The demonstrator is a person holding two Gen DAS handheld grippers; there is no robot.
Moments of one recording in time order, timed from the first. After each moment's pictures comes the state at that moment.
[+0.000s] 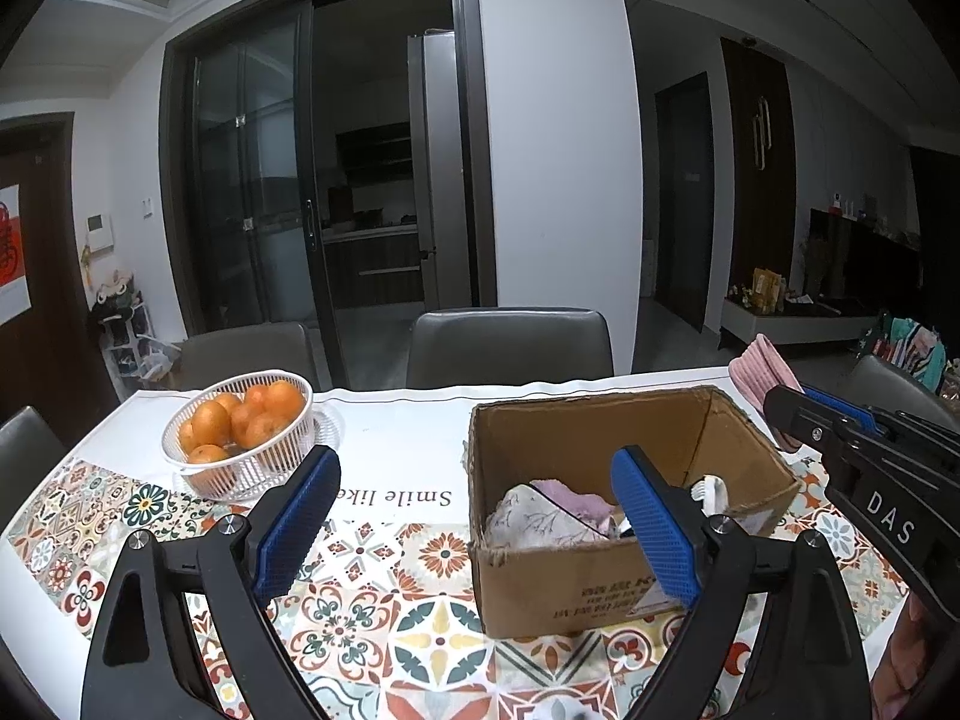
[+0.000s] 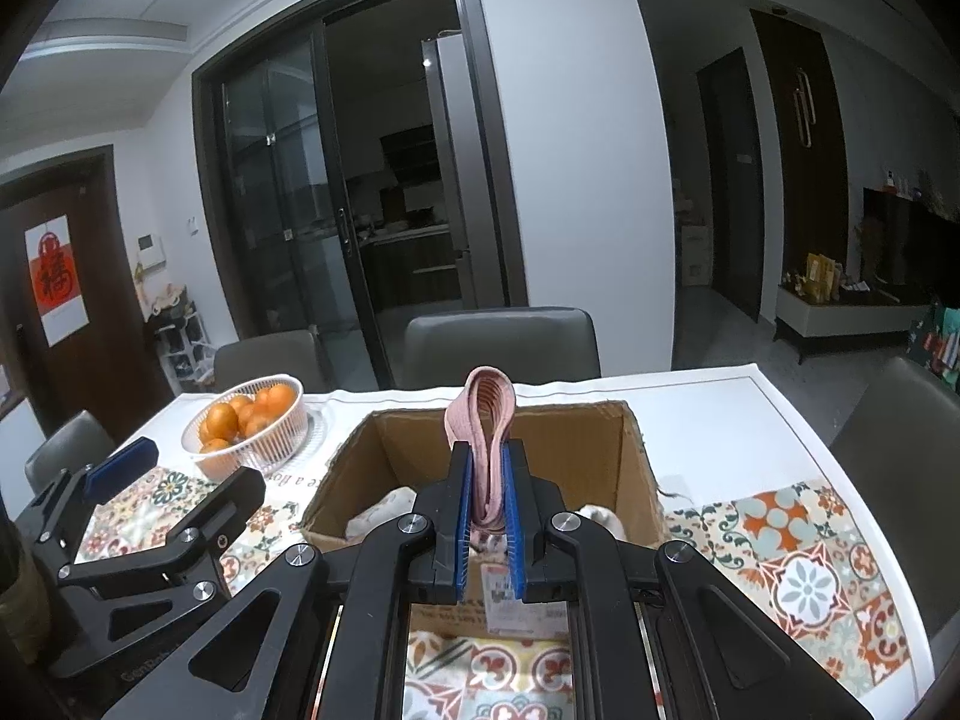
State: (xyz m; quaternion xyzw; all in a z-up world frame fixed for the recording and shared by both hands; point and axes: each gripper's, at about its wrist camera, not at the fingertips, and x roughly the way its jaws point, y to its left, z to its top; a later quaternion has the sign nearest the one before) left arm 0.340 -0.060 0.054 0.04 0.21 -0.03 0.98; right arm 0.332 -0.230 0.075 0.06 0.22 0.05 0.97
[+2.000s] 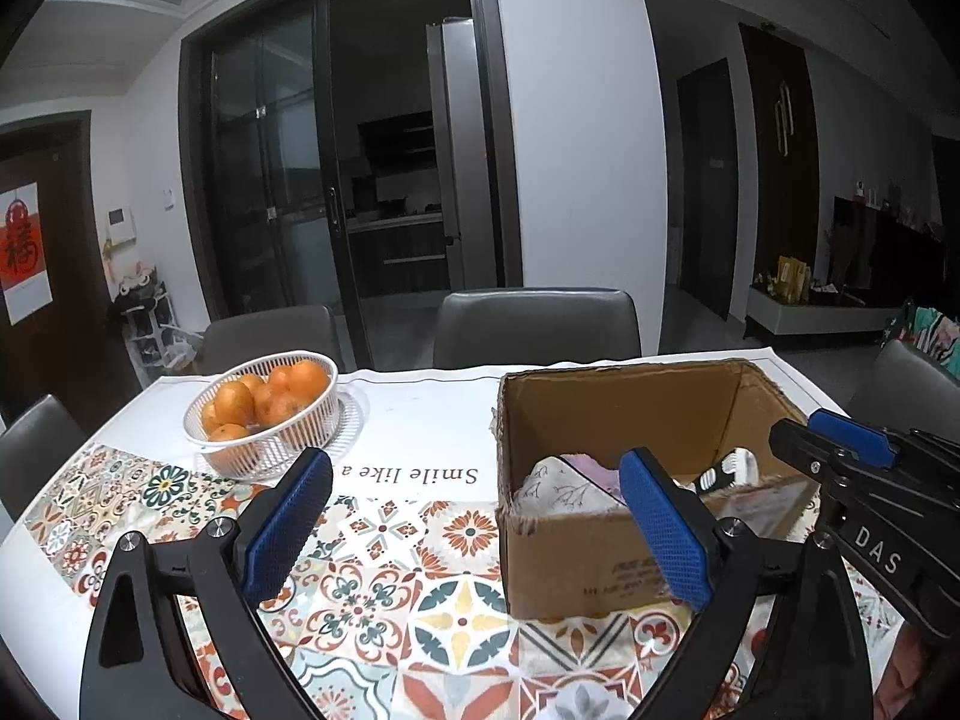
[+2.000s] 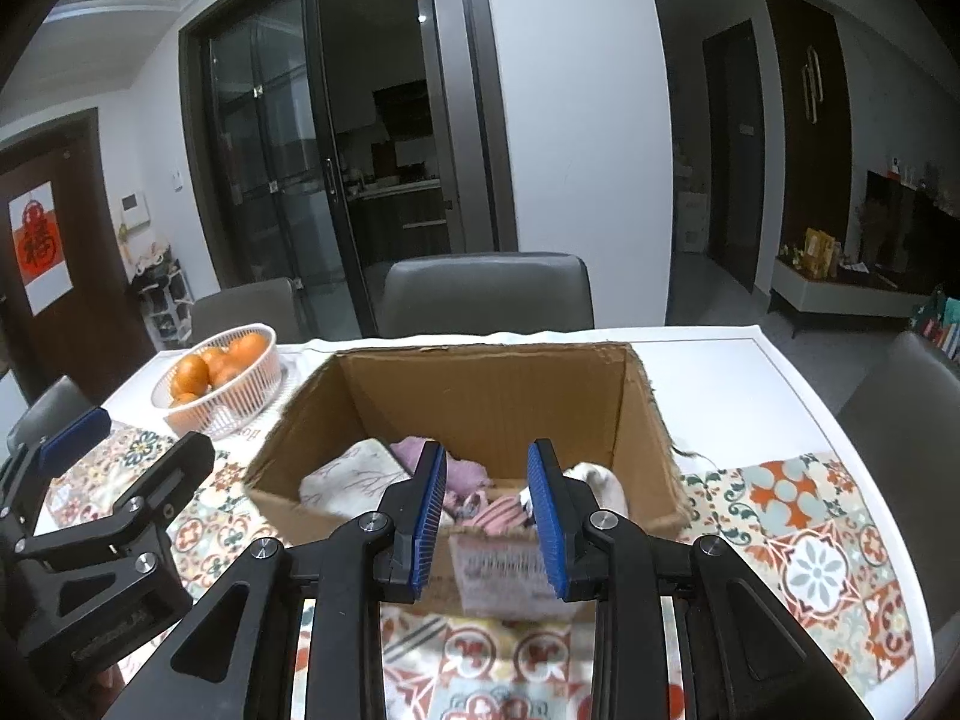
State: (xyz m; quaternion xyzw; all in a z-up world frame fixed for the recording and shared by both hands) left arm 0.327 -0.054 0.039 0.04 0.22 0.00 0.97; right arm 0.344 -0.229 0.051 0.04 0.27 0.04 0.96
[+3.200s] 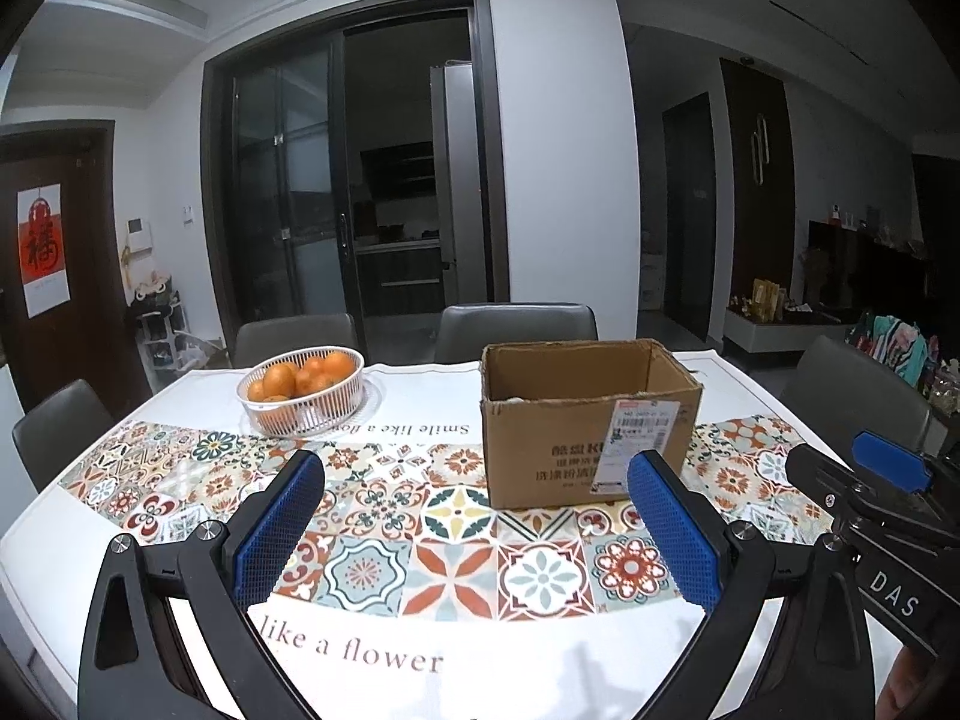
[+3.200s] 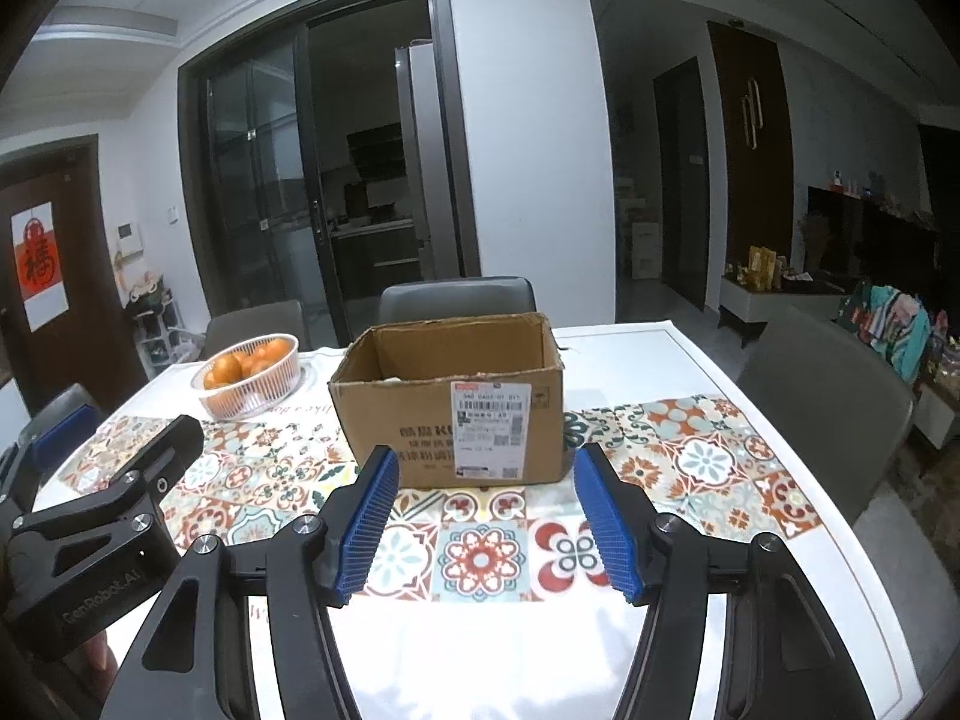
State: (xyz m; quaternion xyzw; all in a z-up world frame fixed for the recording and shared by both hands) left arm 0.146 -0.053 0.060 0.03 0.19 -0.01 0.98; right arm 0.144 -0.235 0.072 0.05 0.23 -0.01 0.97
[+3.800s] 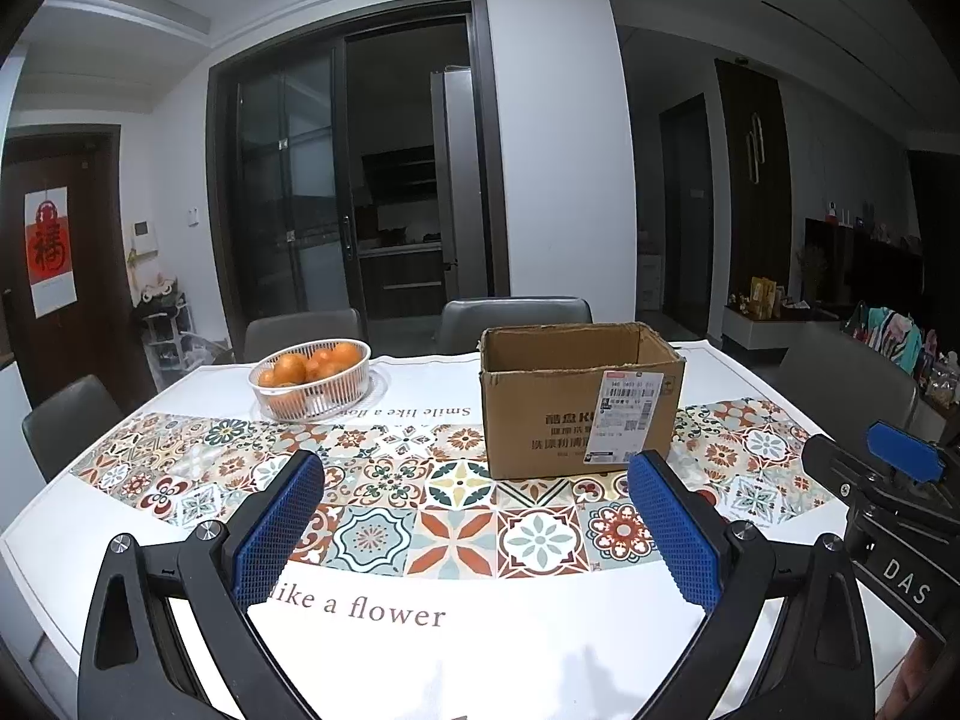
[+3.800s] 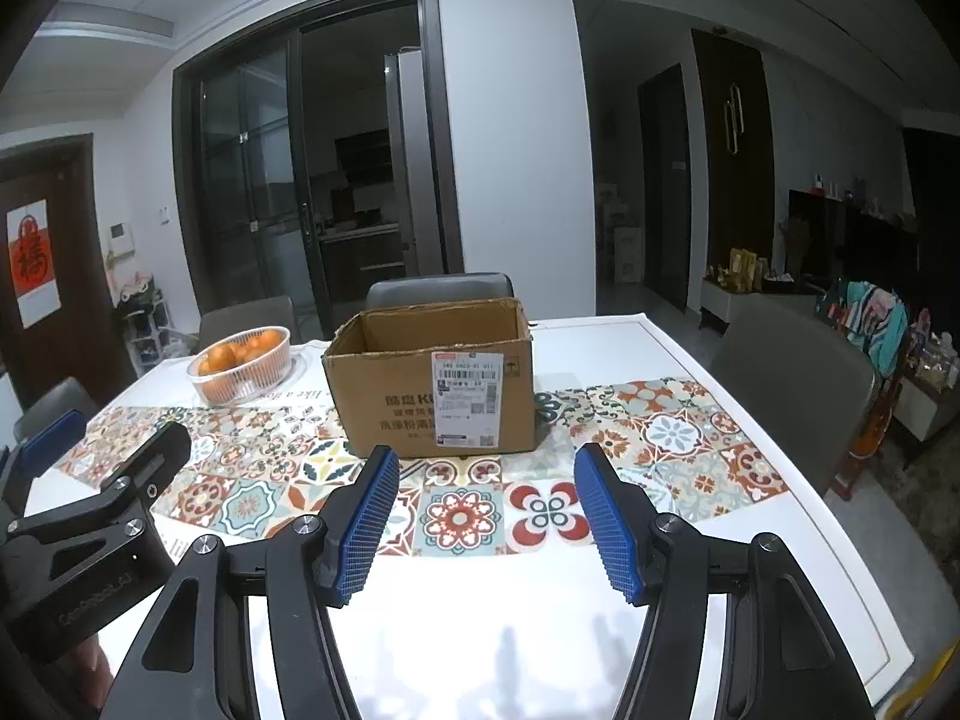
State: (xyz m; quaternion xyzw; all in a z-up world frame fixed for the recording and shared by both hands) left arm 0.099 -0.056 0.049 0.04 0.18 -0.01 0.98; right arm 0.093 -0.239 0.063 0.04 0.22 -0.03 0.97
